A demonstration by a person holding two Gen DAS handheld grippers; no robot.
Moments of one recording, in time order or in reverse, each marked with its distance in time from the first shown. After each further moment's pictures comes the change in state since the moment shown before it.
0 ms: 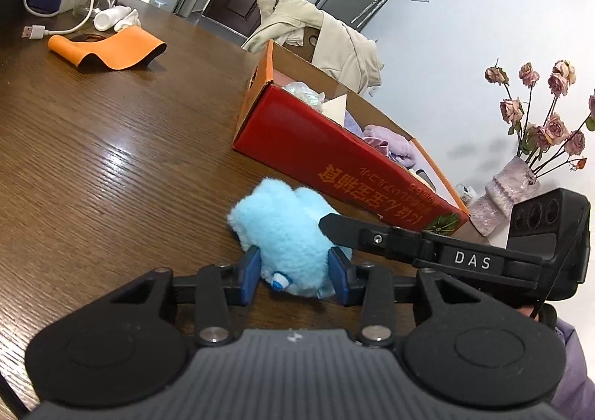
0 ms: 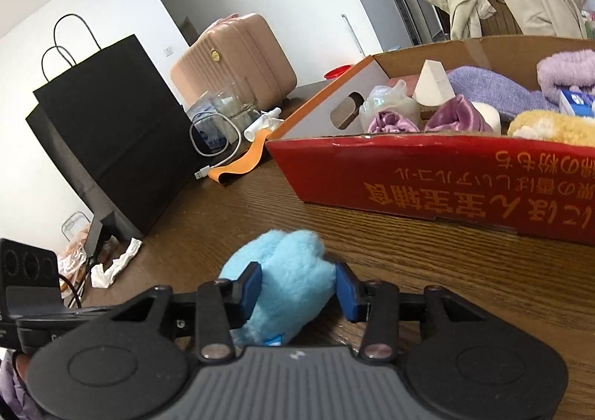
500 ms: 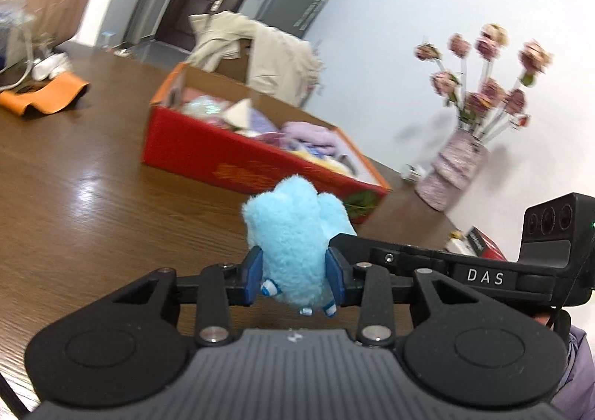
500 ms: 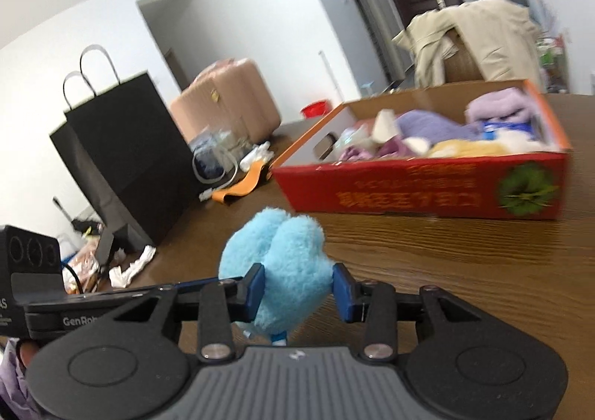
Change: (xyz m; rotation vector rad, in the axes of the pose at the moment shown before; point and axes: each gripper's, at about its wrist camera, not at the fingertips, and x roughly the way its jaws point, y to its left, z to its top) left arm -0.037 -0.088 -0.027 0.173 -0.030 -0.096; right arm -0.119 0.026 -0.039 0.002 -0.139 -0.100
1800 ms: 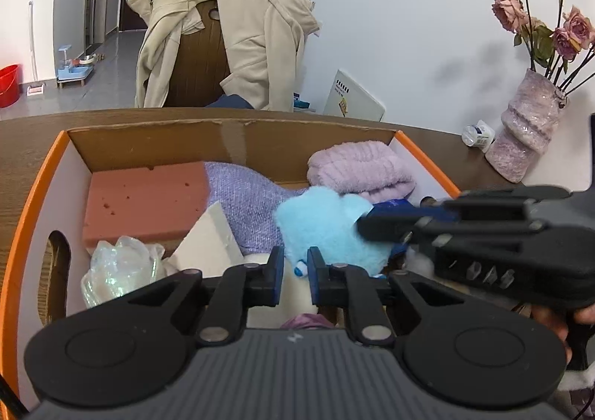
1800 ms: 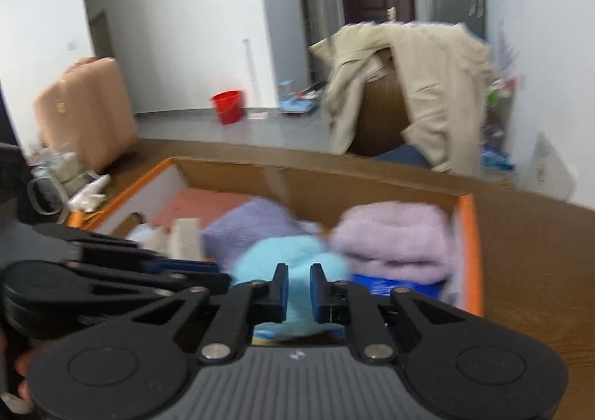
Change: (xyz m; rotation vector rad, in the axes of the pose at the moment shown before) left arm 0.255 0.020 0.158 0.245 0.229 0.095; right arm 0.140 -0.128 0.161 -0.130 0.087 -0.313
